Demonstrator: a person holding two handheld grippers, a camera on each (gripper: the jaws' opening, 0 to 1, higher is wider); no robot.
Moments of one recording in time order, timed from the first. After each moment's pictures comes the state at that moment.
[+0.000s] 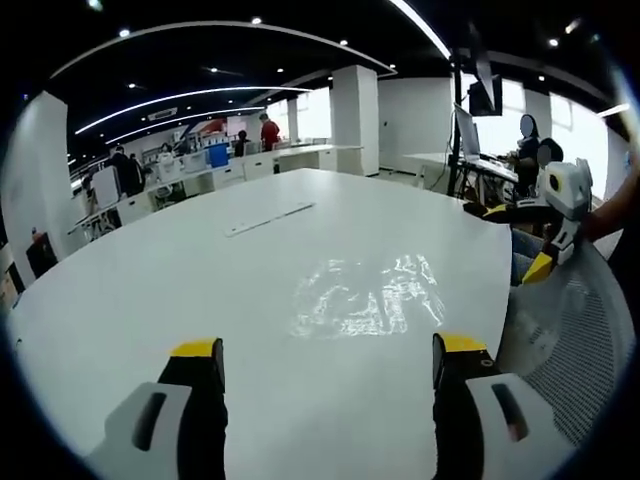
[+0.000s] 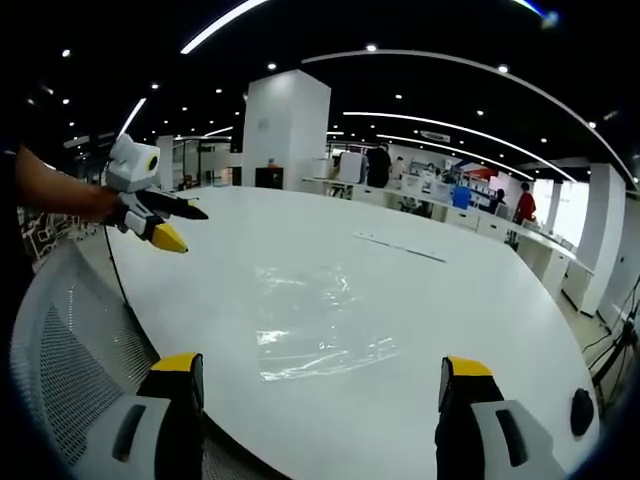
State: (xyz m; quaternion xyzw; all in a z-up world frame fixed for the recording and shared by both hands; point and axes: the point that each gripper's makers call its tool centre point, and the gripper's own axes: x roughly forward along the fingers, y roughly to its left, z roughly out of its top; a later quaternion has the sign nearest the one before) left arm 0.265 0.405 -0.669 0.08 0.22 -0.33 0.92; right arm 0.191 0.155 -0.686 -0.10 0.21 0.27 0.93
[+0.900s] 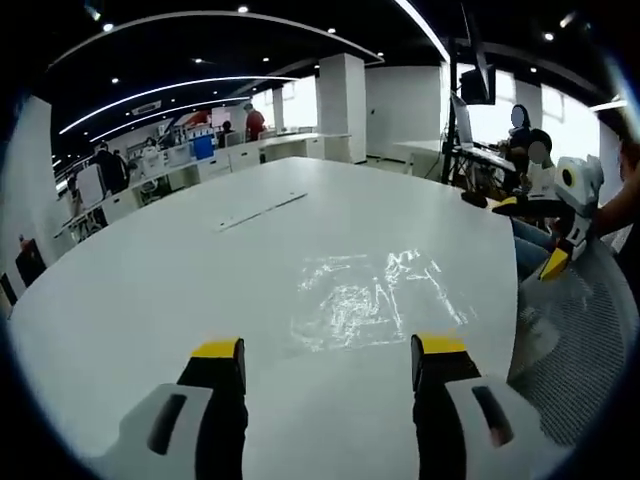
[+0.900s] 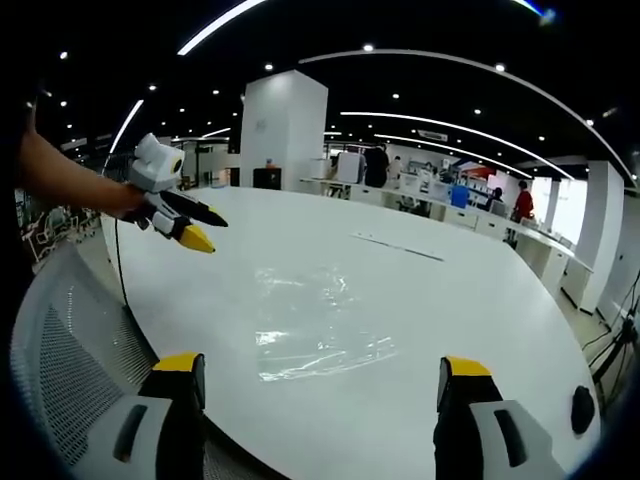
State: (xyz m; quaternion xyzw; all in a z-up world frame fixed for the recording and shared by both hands) left arm 0.302 0.398 -0.686 0.10 0.25 -0.35 0.90; right arm 0.192 0.154 -0.687 -0.10 0.21 0.27 0.93
